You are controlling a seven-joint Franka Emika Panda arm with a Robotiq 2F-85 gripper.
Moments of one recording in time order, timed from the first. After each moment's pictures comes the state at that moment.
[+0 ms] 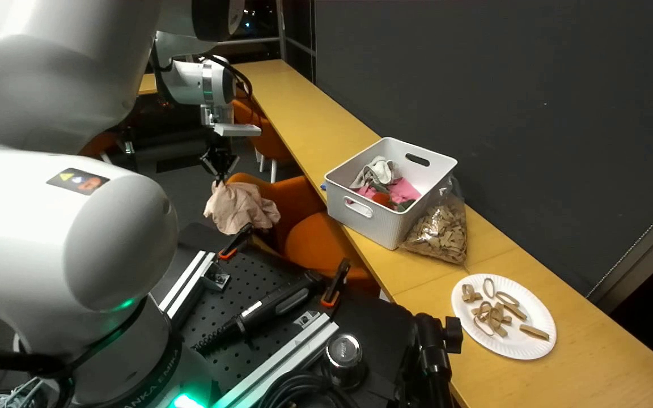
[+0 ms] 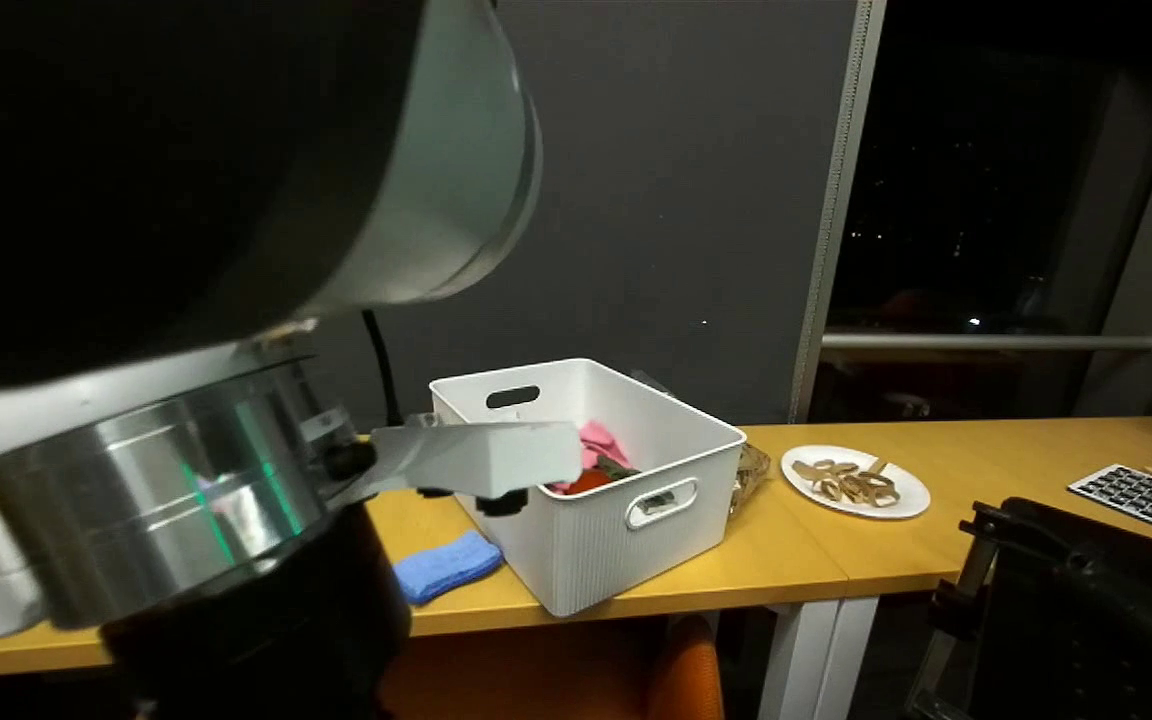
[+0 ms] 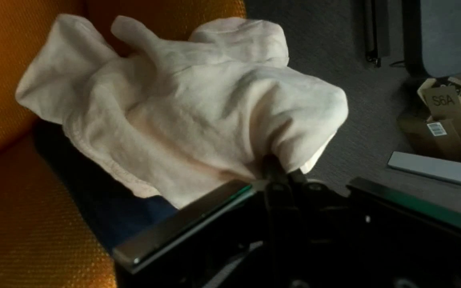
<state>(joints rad) 0.34 0.89 0.35 -1.53 -0.21 1.98 -0.75</state>
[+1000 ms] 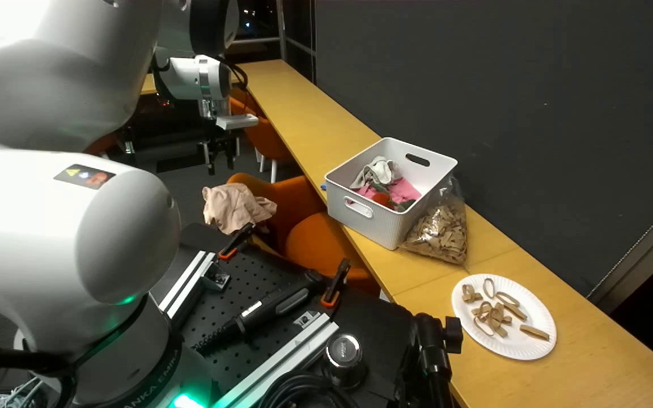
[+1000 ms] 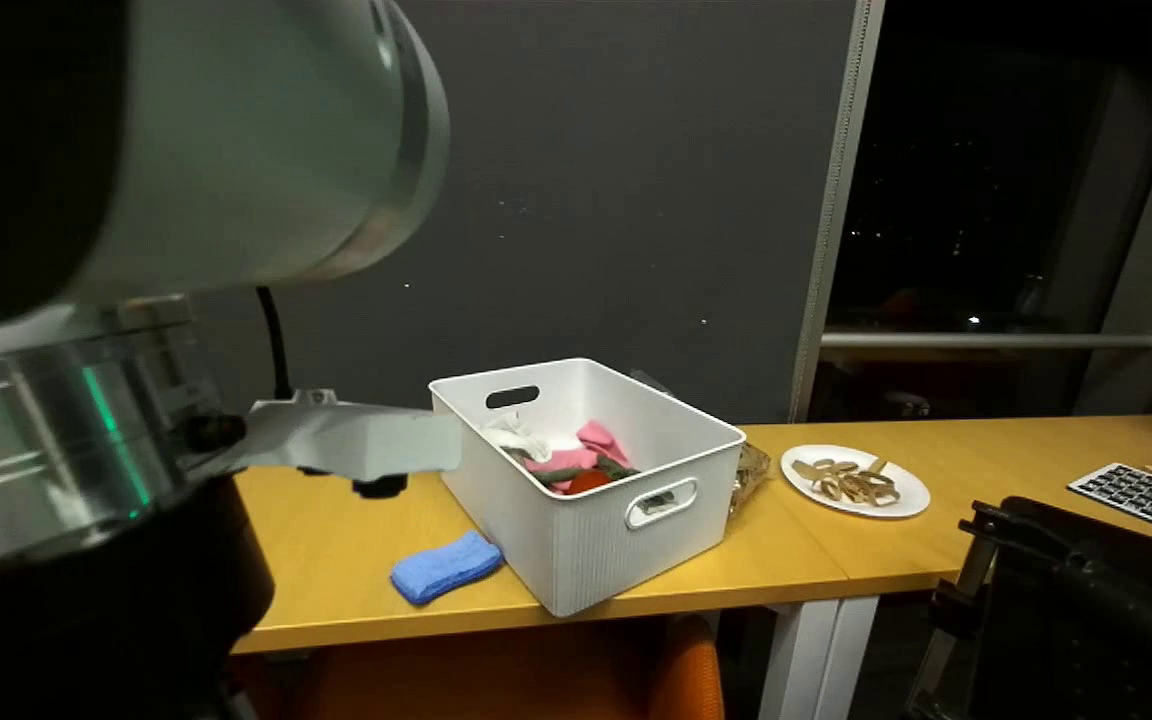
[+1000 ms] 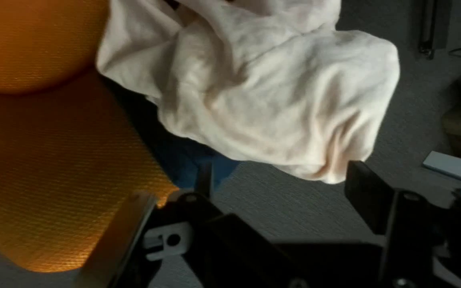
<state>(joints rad) 0.39 0.95 0.32 -1.39 -0.24 2.04 -0.83</state>
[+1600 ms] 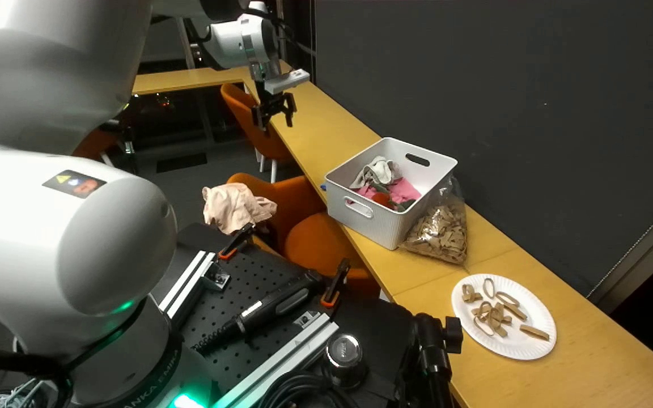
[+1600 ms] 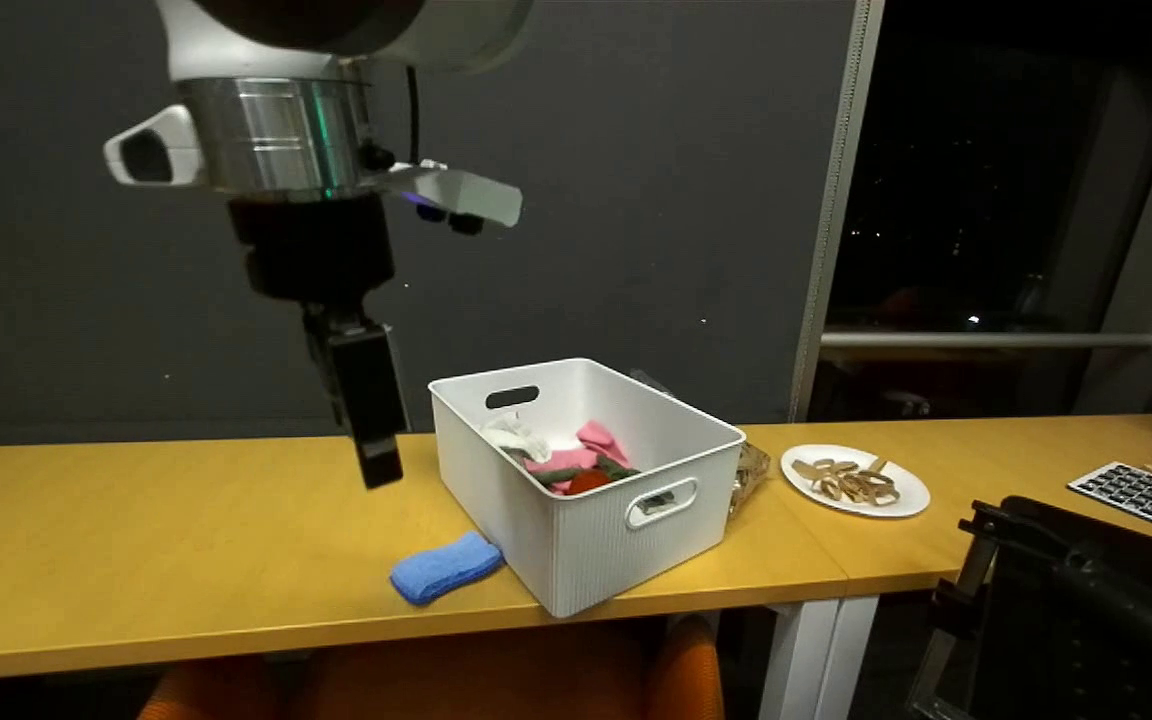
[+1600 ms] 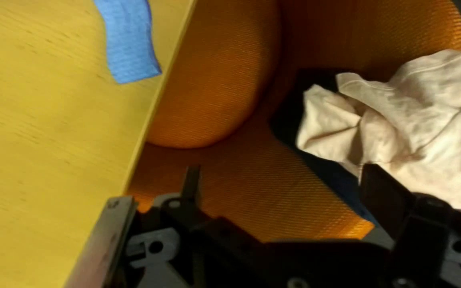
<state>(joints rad) 0.30 0.81 0.16 -1.36 -0.30 2.13 -0.75</state>
